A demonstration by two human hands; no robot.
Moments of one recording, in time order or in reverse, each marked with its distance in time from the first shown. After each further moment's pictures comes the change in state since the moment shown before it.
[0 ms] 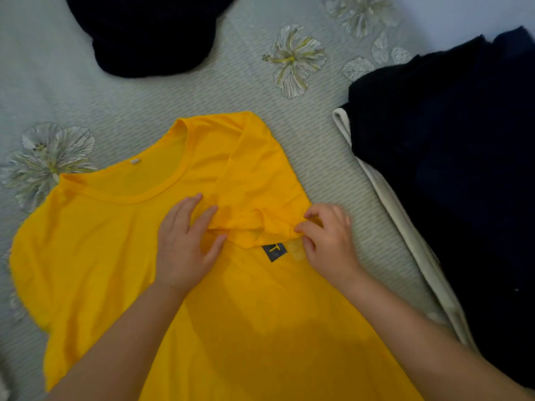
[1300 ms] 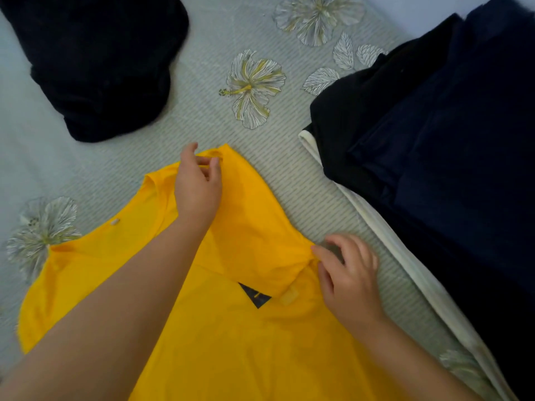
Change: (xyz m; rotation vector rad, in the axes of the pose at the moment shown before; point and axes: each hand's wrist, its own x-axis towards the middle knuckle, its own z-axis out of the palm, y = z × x) left_hand 0.165 0.051 0.024 -0.398 0.125 -0.450; right_hand -0.023 0.038 -0.012 -0.048 0.120 0.219
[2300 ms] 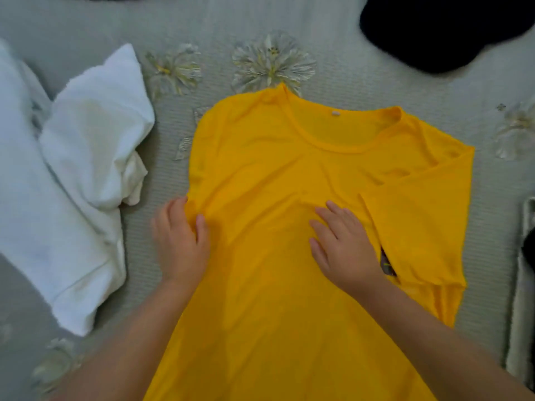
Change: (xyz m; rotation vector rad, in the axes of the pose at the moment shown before) left_hand -0.262 -0.188 -0.159 0.158 0.448 -0.611; right_hand -0.005 -0.169 0.054 -0.100 -0.630 -0.920
